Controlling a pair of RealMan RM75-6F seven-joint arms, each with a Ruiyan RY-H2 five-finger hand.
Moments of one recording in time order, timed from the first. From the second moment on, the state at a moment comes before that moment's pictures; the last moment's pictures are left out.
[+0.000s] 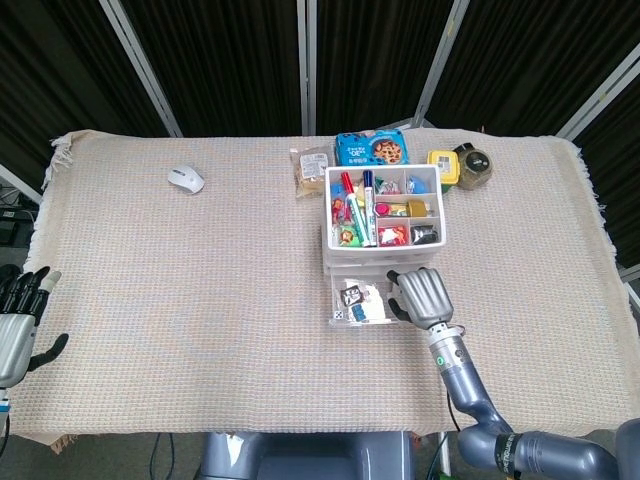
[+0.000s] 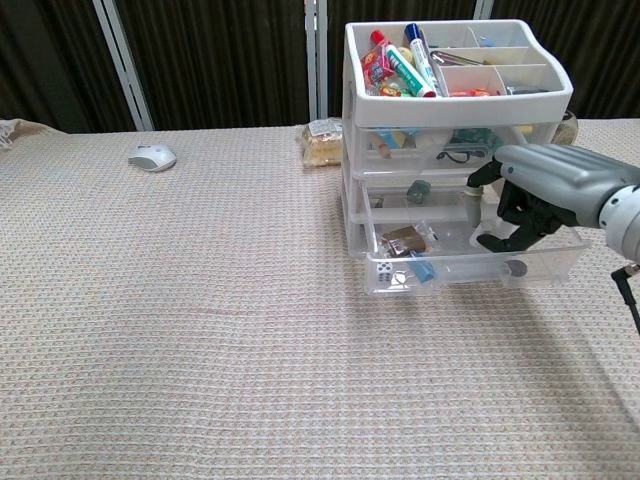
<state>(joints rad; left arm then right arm) -0.11 -1.12 -0.04 -1.62 1.47 1.45 0.12 0.60 -1.58 0.17 -1.55 -1.13 1.17 -0.46</state>
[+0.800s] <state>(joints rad) -0.11 -1.12 -0.04 -1.62 1.47 1.45 0.13 0.53 -1.42 0.19 -1.70 -1.21 1.28 -0.44</state>
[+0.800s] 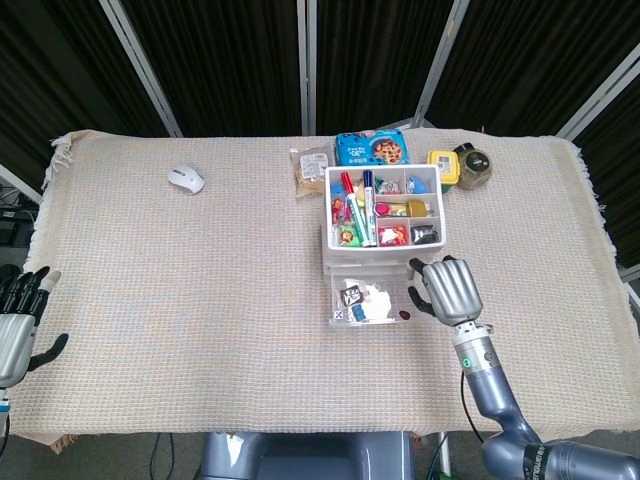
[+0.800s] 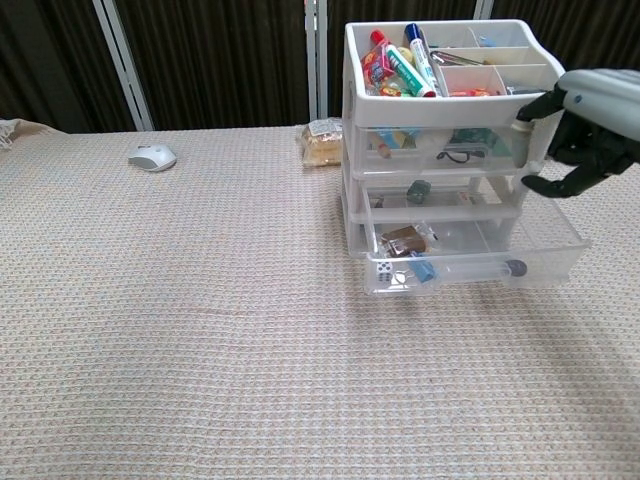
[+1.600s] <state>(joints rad) -0.11 -1.12 -0.04 -1.62 1.47 1.46 0.14 0.38 -1.27 0.19 -1.64 -1.08 1.29 -0.26</state>
